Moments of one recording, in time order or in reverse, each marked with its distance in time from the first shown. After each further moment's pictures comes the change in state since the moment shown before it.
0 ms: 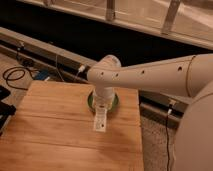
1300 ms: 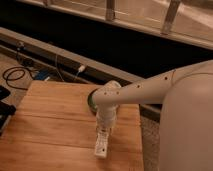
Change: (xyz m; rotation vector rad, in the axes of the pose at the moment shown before) arm 0.092 -0.013 0.073 0.007 0.216 0.049
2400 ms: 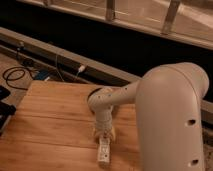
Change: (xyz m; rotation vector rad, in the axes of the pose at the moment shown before) arm 0.007 -0.009 0.090 0.094 0.182 0.038
